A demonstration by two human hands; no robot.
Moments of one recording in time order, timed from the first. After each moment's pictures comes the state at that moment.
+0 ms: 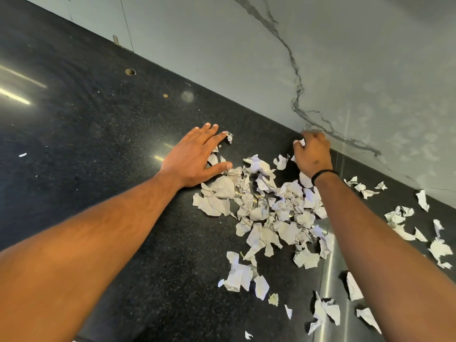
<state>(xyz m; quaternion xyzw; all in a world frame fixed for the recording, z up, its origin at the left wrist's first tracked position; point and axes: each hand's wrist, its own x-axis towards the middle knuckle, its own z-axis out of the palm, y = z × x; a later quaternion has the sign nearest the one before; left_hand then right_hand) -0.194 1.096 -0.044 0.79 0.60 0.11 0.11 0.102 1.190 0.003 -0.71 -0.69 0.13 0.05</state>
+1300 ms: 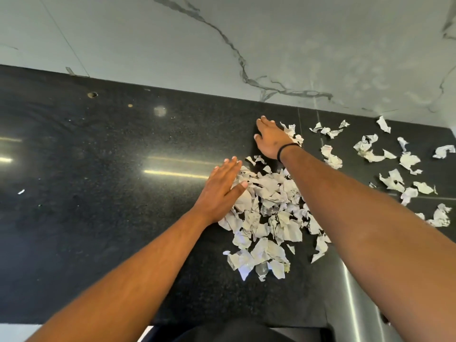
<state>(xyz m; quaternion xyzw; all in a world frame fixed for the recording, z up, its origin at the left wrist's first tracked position) -0.090 0.989 -0.045 0.75 0.50 0.20 0.39 0.103 1.124 0.001 -0.67 -0.71 0.21 -0.05</state>
